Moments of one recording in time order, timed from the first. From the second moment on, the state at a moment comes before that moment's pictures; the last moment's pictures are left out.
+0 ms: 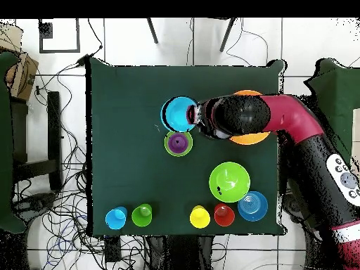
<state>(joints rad) -0.99 -0.56 1.01 1.57 -0.53 0.95 1.80</state>
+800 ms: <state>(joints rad) -0.99 -0.56 1.01 1.56 -0.56 0.94 1.77</state>
